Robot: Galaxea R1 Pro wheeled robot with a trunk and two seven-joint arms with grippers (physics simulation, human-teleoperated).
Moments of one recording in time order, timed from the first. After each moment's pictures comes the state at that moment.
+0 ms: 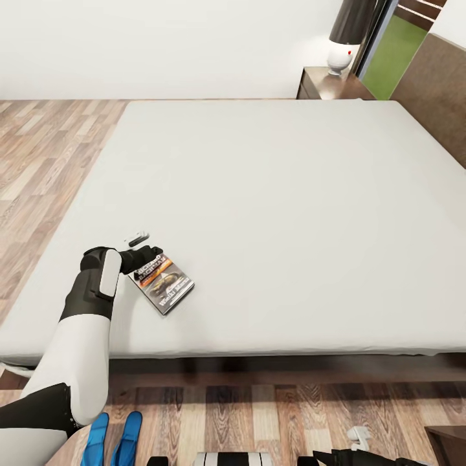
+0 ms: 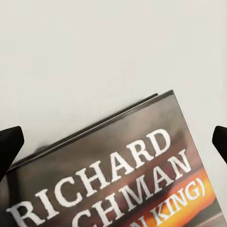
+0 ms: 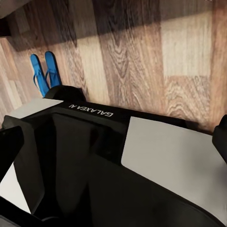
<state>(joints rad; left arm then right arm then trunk) -1.01 -0.02 0.33 -1.00 0.26 0.88 0.10 -0.39 -0.30 0.03 -0.30 -0.22 0.16 1.00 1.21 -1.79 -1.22</state>
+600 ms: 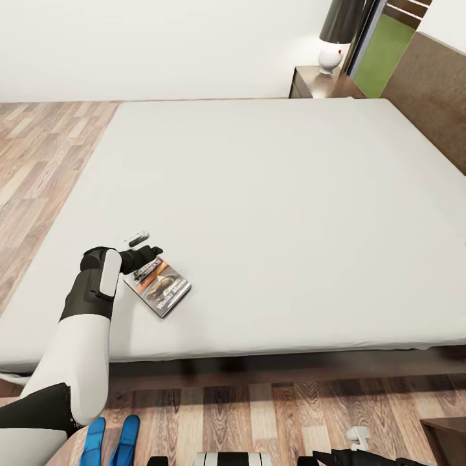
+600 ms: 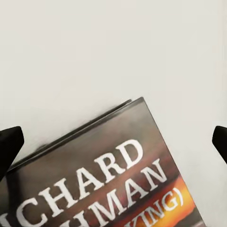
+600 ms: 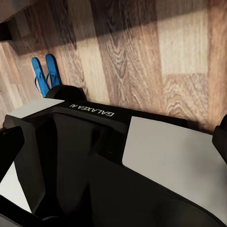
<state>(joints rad) -1.01 -0.02 0.33 -1.00 0.26 0.88 0.10 -0.39 -0.30 0.03 -0.30 -0.22 0.16 1.00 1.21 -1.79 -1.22</state>
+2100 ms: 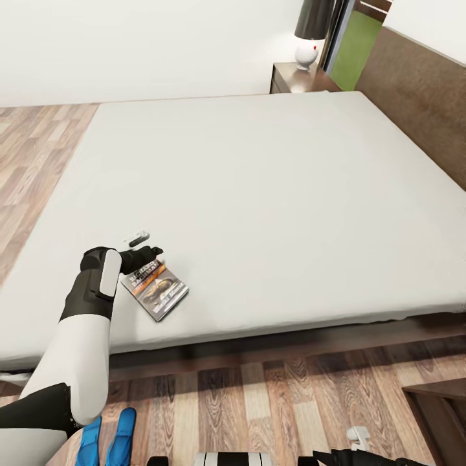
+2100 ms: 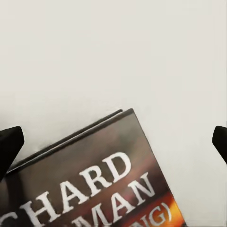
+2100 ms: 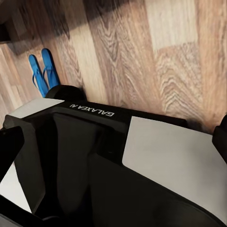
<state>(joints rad) -1.01 -0.02 0.33 -1.00 0.26 0.88 0.10 -0.39 -0.30 0.03 -0.30 -0.22 0.16 1.00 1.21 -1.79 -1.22</state>
